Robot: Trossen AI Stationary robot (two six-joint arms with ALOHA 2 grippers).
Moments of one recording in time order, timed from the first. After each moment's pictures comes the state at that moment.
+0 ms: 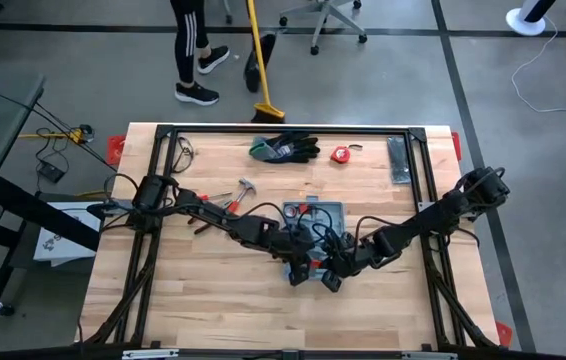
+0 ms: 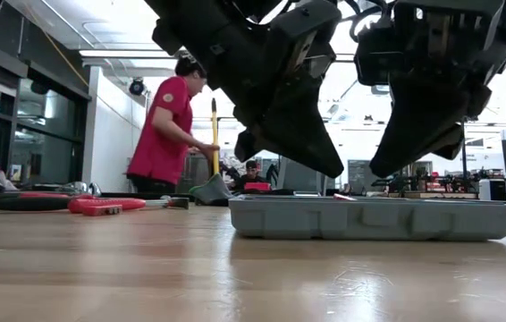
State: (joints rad) left arm -0.22 2.04 1.34 -0.11 -0.03 -0.50; right arm 0.45 1.63 0.84 -0.14 0.23 0.94
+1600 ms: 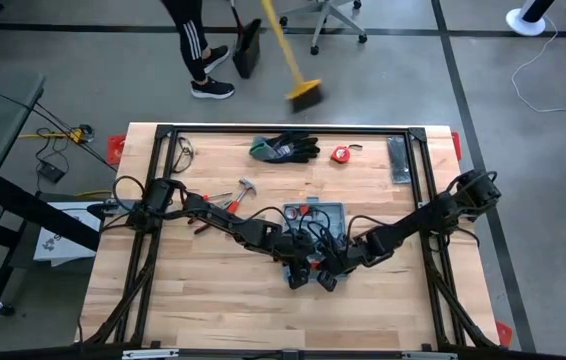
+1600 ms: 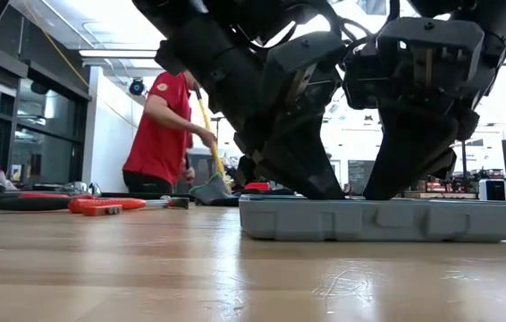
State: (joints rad) left arm -0.23 2.11 1.34 -0.08 0.02 -0.49; right arm 0.41 1.71 0.84 -0.09 0.15 0.94
